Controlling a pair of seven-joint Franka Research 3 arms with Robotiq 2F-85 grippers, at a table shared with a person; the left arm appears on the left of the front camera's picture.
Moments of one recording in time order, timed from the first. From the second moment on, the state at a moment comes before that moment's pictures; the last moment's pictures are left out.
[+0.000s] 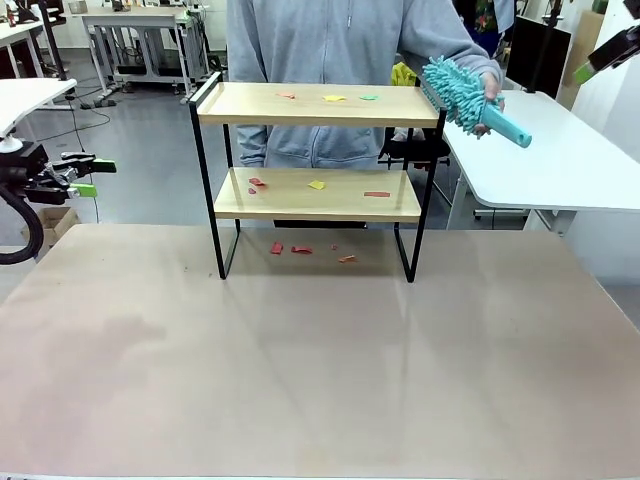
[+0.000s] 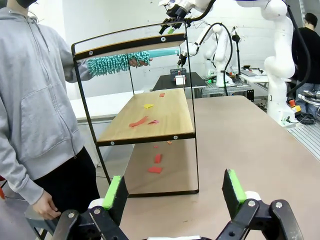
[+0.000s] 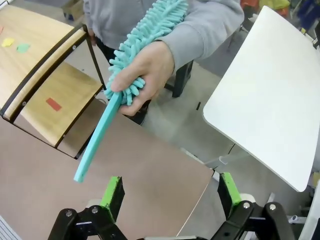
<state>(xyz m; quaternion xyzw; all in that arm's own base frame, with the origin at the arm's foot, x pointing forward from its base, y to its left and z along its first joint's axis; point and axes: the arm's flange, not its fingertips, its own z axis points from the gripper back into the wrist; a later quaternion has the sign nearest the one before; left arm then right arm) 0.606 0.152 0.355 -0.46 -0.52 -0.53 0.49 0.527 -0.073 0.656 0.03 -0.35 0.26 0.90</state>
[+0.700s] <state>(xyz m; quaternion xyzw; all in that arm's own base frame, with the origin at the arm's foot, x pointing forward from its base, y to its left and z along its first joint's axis) 0.606 0.152 0.355 -0.46 -0.52 -0.53 0.49 0.508 -0.042 0.670 0.03 -0.35 0.22 0.91</state>
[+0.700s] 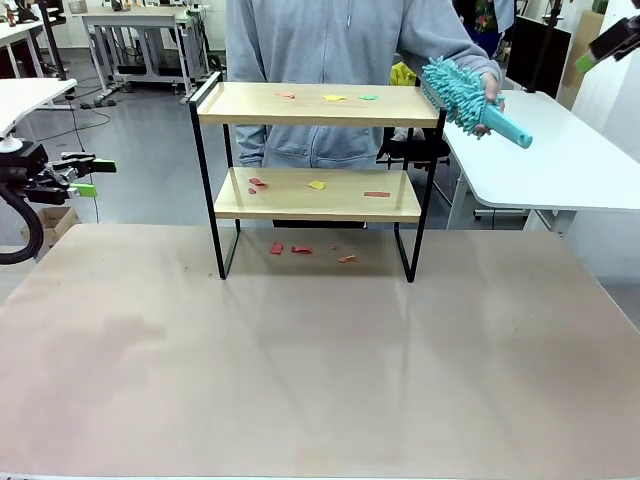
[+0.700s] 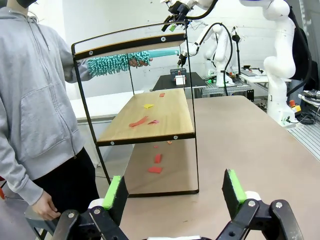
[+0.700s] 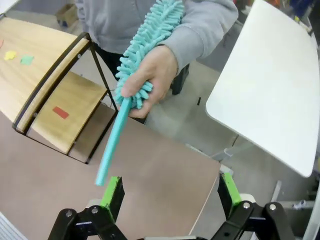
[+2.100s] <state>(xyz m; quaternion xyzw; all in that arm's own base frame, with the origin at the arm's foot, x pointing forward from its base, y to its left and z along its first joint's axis) 0.606 0.152 0.354 -0.46 -0.52 -0.53 0.49 0.489 0.078 0.565 0.02 -0.29 0.12 0.95</state>
